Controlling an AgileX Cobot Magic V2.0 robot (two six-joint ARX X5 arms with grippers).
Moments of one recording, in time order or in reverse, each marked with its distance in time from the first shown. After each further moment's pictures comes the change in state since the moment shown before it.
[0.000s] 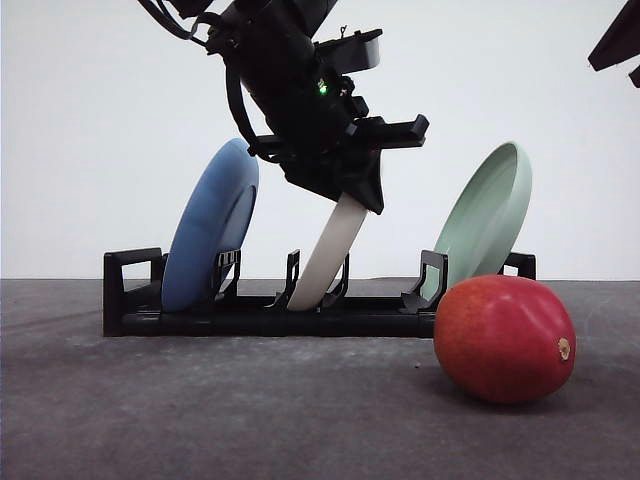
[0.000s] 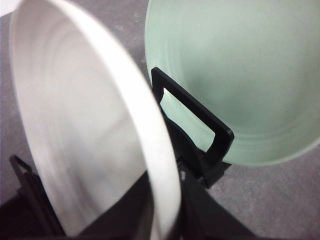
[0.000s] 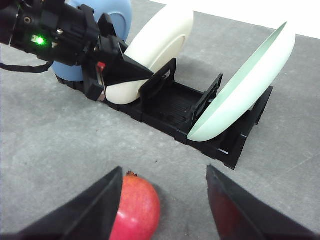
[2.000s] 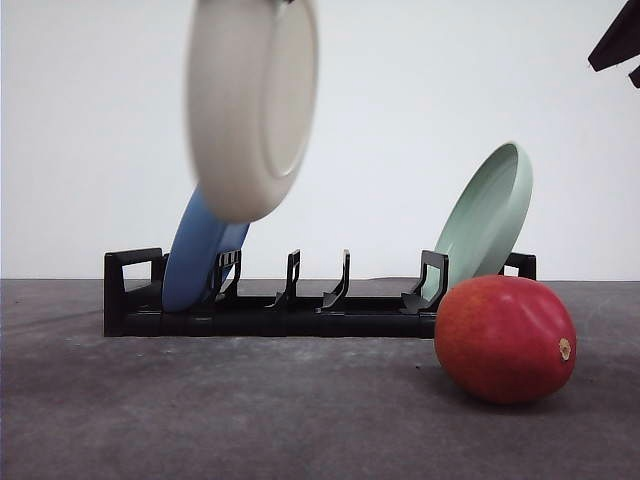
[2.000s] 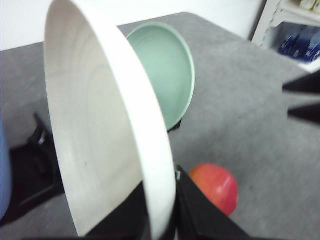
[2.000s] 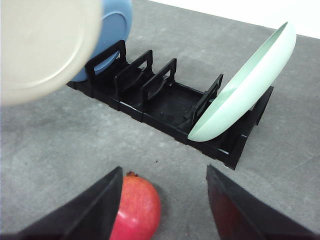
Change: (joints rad) left_arx -0.258 -0.828 -0.475 -0.162 -0.133 -0.180; right_arx 0.000 0.000 0.000 0.000 0.000 0.000
